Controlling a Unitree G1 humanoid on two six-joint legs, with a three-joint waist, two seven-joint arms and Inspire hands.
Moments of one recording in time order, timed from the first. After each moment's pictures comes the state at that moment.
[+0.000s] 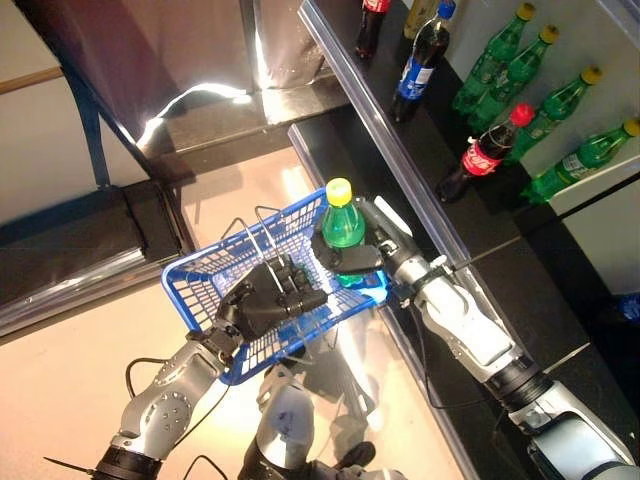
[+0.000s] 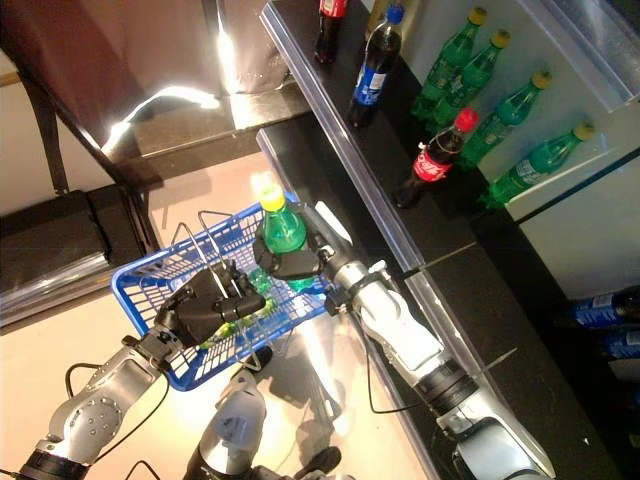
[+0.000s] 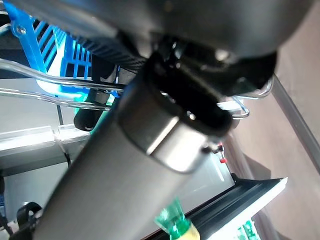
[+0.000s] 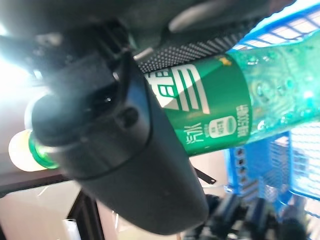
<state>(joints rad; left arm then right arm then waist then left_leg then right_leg) 0.00 0.57 -0.15 -0.14 -1.07 0.17 -0.28 -0.52 -0.50 0.57 0.15 0.38 -0.13 0.00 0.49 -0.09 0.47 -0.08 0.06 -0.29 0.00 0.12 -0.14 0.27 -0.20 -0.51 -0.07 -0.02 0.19</state>
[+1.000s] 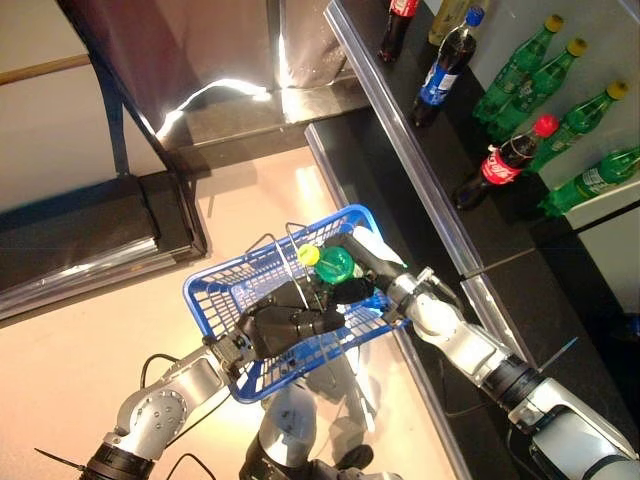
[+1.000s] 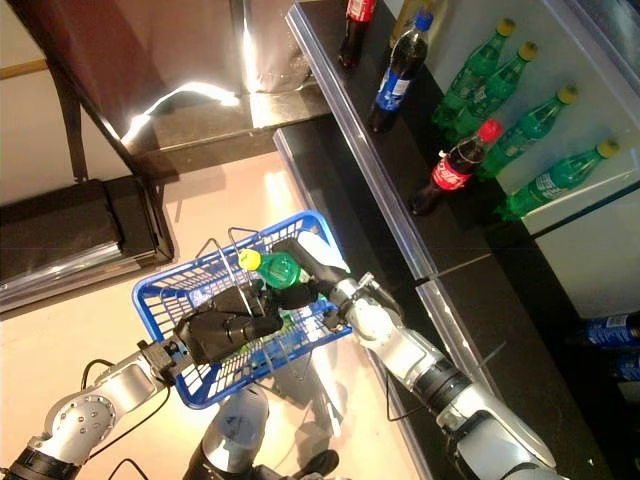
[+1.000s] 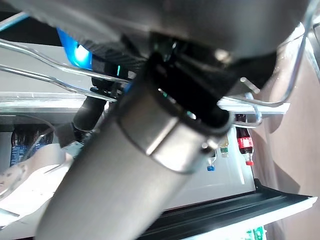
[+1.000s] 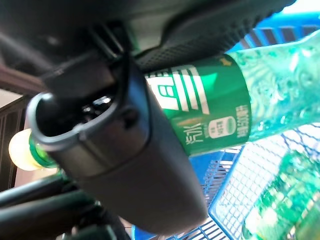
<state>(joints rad) -0.01 0.61 -0.20 -0.19 -1.24 0.39 -0.36 -0.58 -0.54 0.69 0.26 -0.12 -0.14 -0.09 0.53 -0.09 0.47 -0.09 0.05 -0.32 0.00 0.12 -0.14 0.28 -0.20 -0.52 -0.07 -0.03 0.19</state>
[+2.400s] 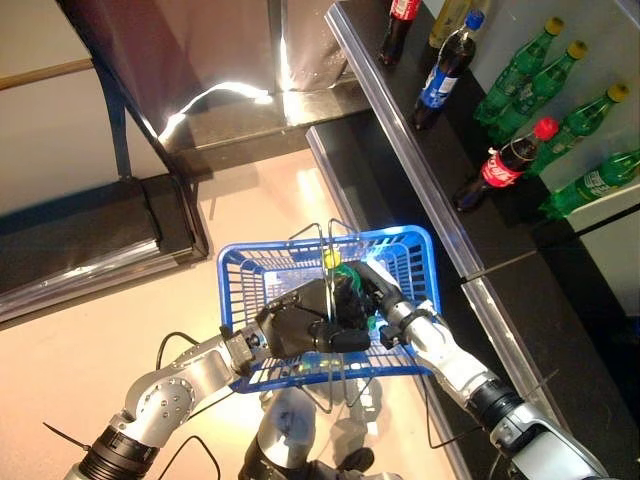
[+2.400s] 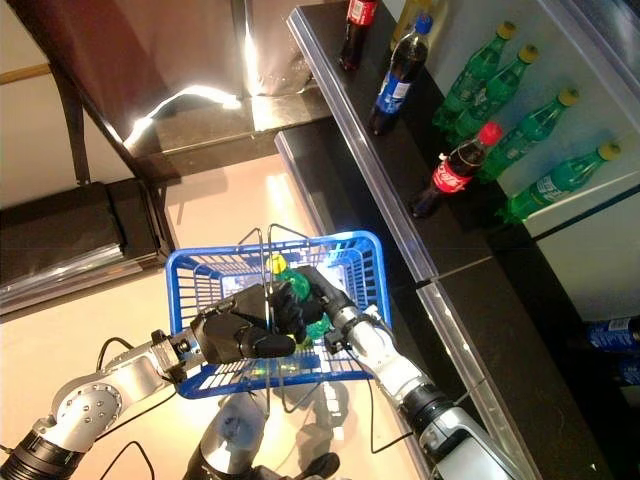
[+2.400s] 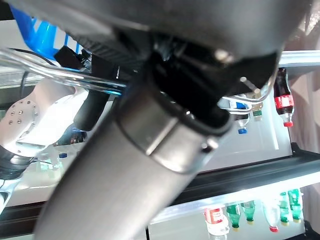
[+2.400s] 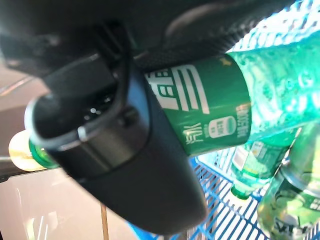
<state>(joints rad) -0.09 0.64 -0.27 -0.26 -1.24 0.45 -0.45 -0.44 -0.39 0.61 0.46 0.21 -0.16 0.00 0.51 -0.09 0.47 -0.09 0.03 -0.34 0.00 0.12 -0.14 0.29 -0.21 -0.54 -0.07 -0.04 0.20</state>
